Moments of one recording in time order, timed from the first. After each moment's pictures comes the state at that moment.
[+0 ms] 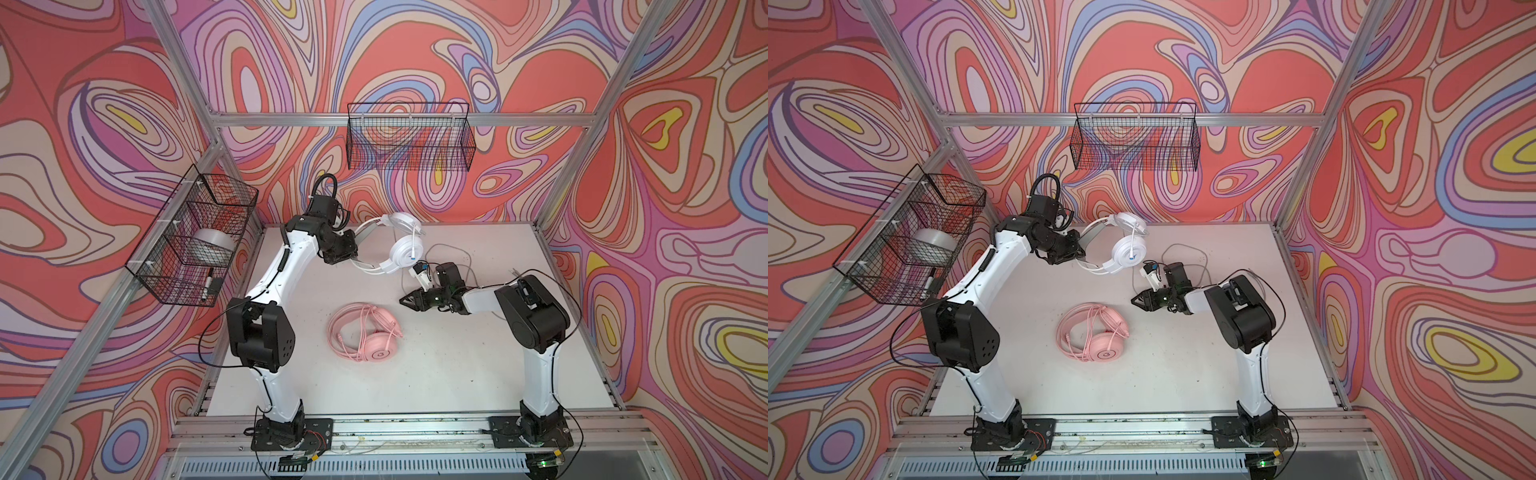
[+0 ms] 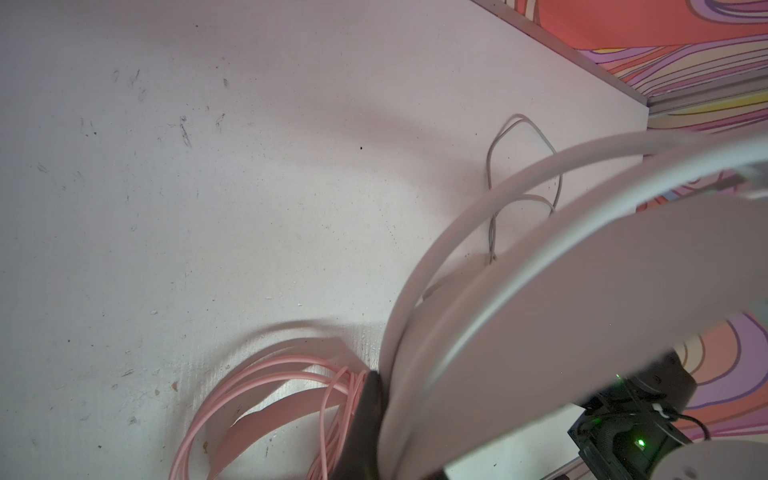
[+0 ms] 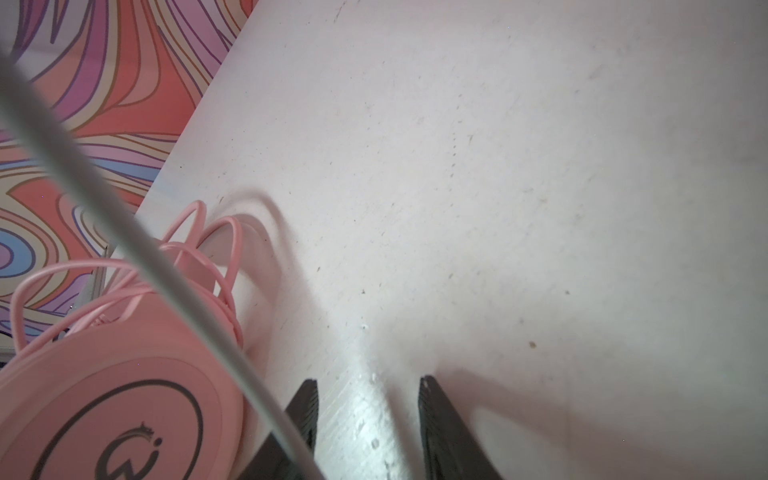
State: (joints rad) left arm -0.20 1.84 1.80 -1.00 0.31 -0.51; right arm 0.42 2.06 1.05 0.29 -0.69 0.20
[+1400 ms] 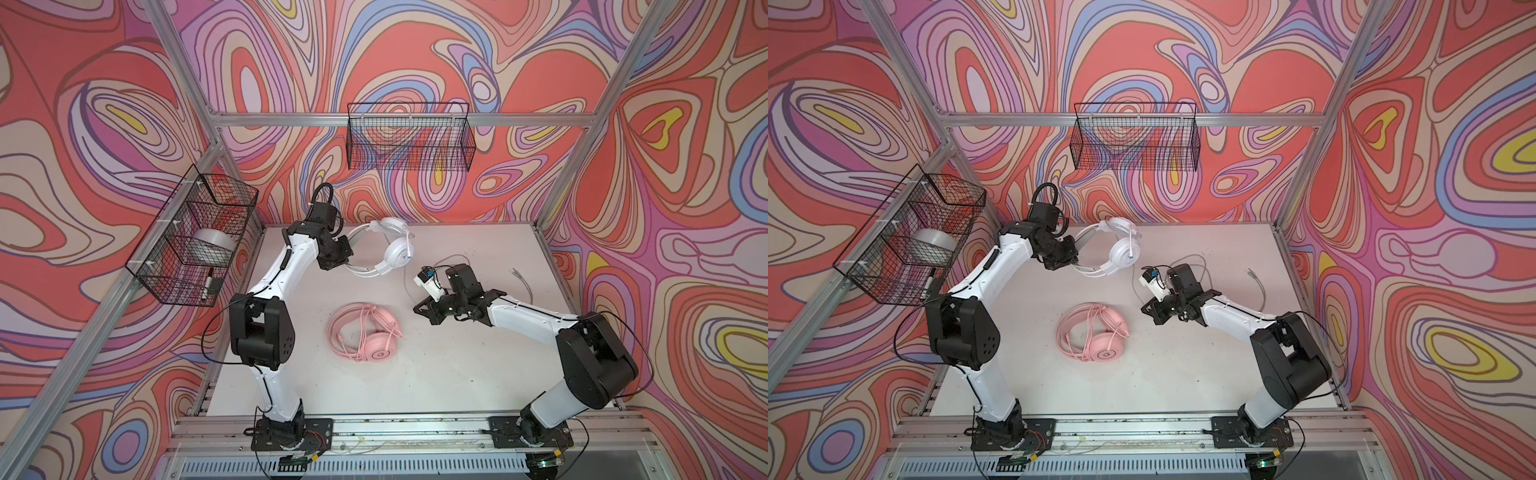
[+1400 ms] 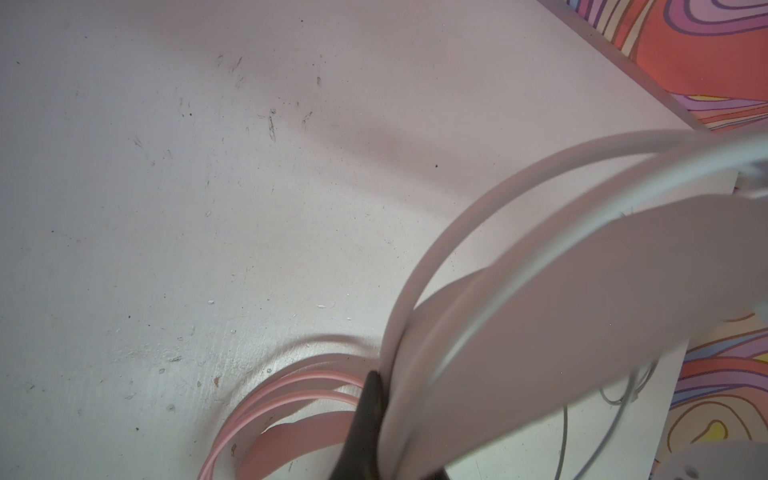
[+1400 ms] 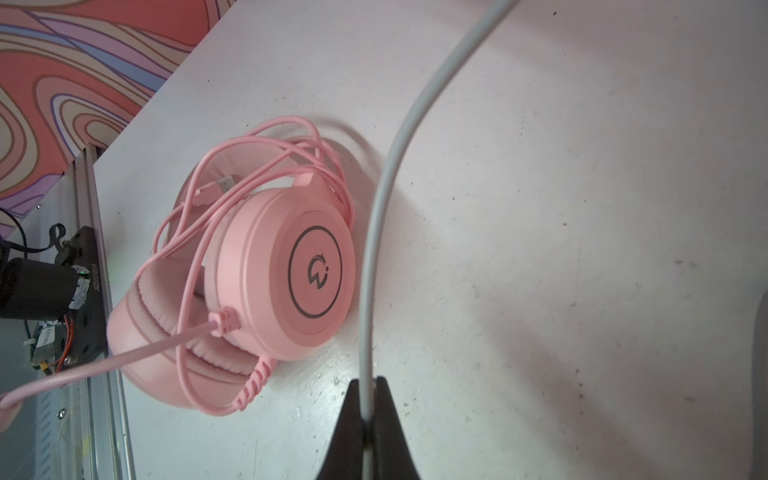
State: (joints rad) left arm -0.18 1.85 1.72 -0.95 0.18 -0.59; right arm 0.52 1.57 0.92 -0.18 -0.52 -0.04
